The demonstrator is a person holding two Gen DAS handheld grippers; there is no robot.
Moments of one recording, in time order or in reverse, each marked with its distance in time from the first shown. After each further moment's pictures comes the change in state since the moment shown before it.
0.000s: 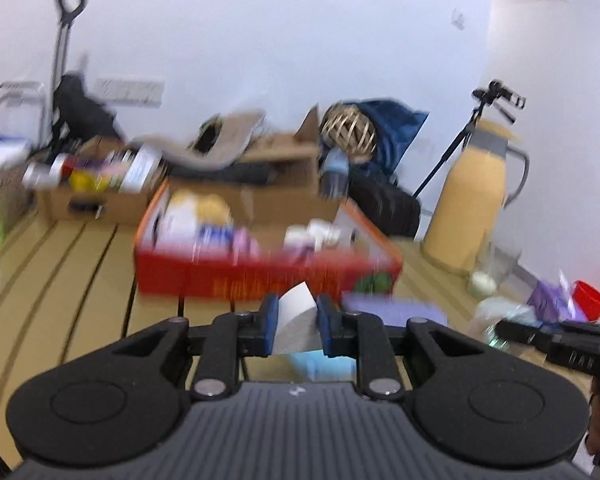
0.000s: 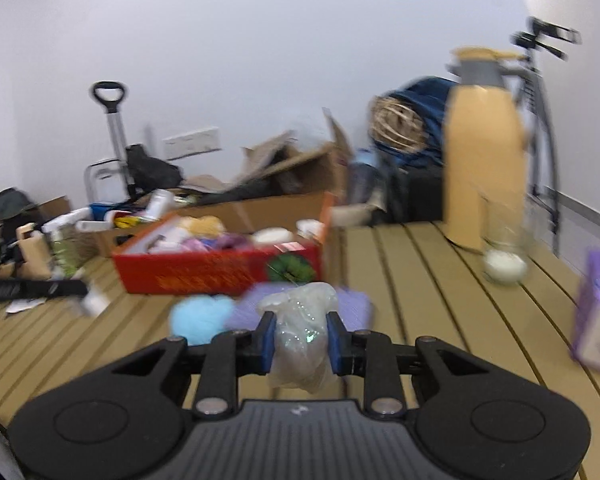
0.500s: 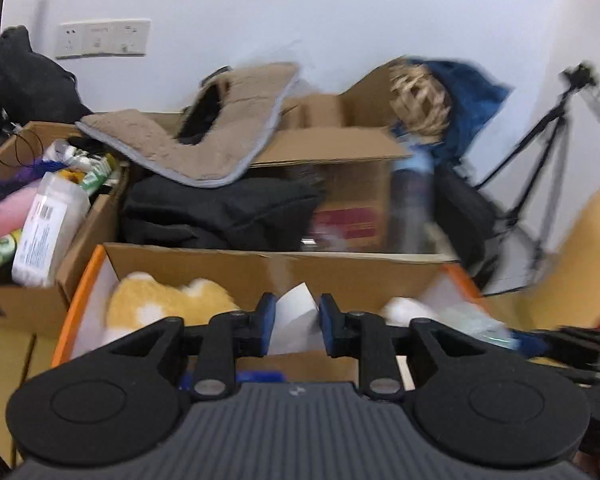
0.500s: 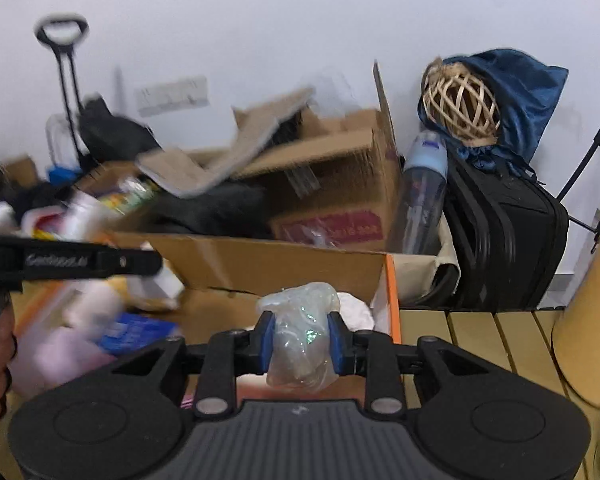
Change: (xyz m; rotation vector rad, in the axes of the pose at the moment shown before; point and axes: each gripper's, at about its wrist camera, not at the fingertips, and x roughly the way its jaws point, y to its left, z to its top) left arm 0.292 0.070 0.110 -0.021 0.200 0.094; right arm 0.298 0.006 0.125 -0.078 0.233 -0.106
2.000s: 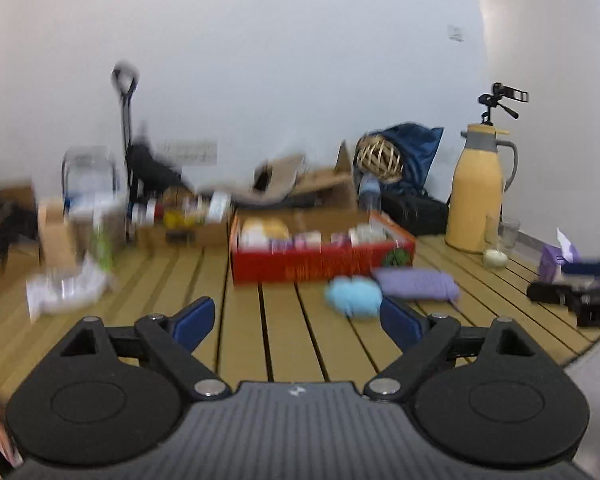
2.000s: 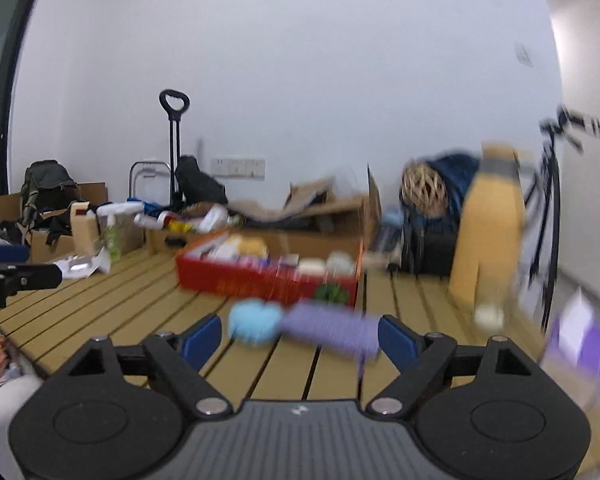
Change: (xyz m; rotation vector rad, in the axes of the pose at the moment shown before) left arm -0.433 -0.066 -0.301 0.077 -0.295 0.124; right arm -0.384 0.020 -0.279 -0.034 -0.316 0.075
